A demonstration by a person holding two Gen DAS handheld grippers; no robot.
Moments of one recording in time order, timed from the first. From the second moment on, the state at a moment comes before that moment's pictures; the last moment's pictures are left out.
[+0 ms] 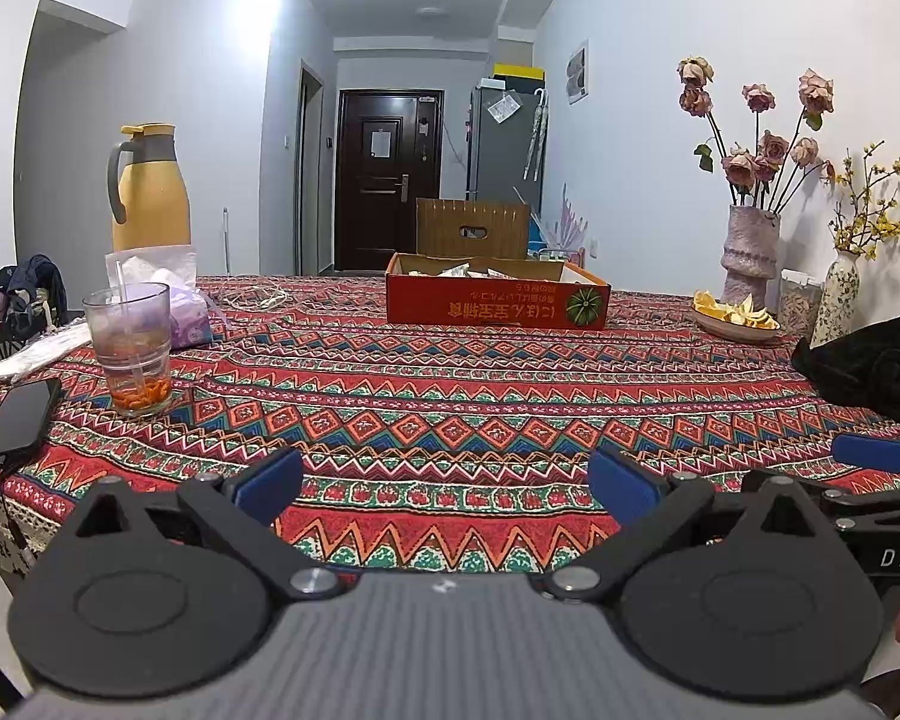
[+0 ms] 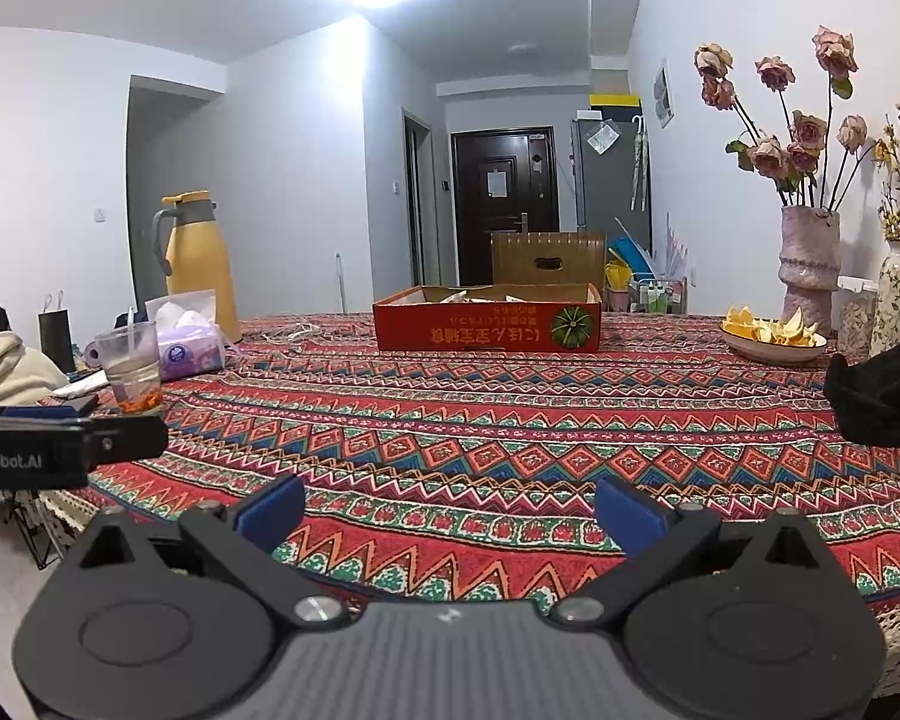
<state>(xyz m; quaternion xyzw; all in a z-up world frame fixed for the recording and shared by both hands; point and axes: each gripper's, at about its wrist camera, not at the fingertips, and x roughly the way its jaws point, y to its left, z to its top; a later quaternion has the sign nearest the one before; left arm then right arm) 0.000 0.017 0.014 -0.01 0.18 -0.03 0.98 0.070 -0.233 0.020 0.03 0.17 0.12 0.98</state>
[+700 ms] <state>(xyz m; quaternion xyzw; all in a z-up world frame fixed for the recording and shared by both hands) 0.001 0.019 0.018 -0.01 0.17 -0.03 0.98 0.070 -0.232 0.021 0.02 0.17 0.12 0.98</state>
